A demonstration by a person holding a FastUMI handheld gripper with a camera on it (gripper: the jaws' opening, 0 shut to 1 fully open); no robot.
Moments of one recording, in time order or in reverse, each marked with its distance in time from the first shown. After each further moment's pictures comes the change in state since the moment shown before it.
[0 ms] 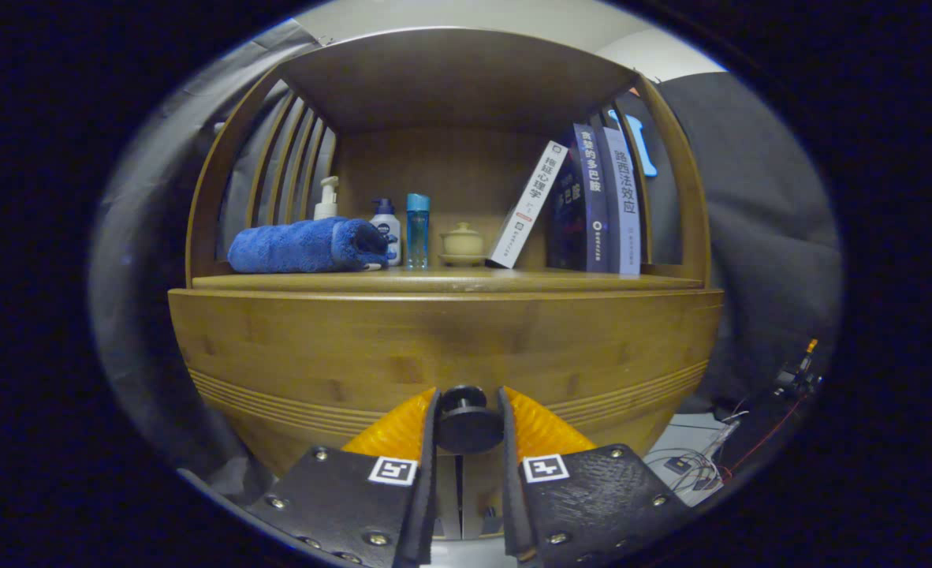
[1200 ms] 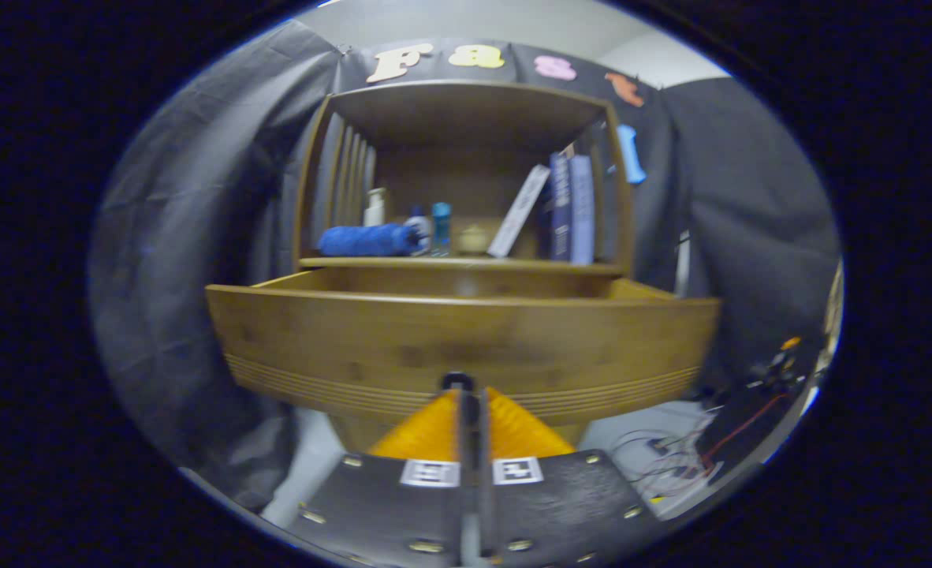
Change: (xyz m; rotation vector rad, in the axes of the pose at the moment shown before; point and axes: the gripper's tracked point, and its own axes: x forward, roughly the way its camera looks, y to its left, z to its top) arm -0.195 -0.043 0.001 -0.057 -0.056 0.042
